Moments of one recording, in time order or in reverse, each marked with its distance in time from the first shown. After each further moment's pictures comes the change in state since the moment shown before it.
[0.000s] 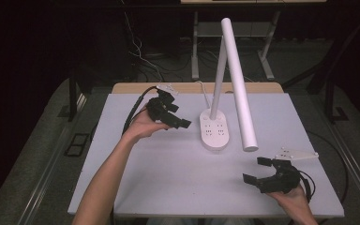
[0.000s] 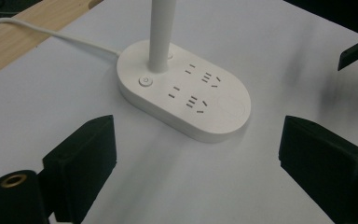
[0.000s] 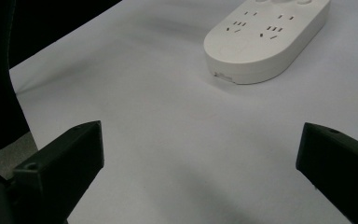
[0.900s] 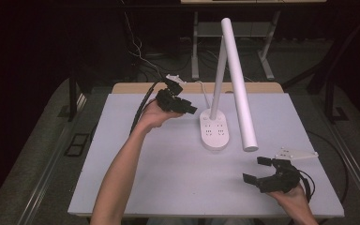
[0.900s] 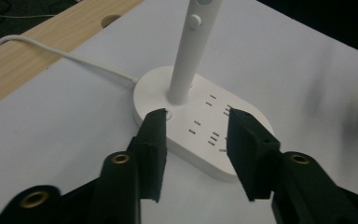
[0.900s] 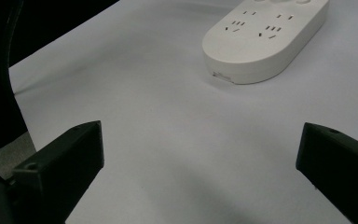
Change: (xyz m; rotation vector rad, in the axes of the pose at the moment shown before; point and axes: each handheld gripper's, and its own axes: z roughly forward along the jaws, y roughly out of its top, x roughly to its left) left arm 0.027 0.022 0.029 -0.037 0.013 -0.045; right arm -0.001 0.000 0.001 0.003 -0.002 -0.001
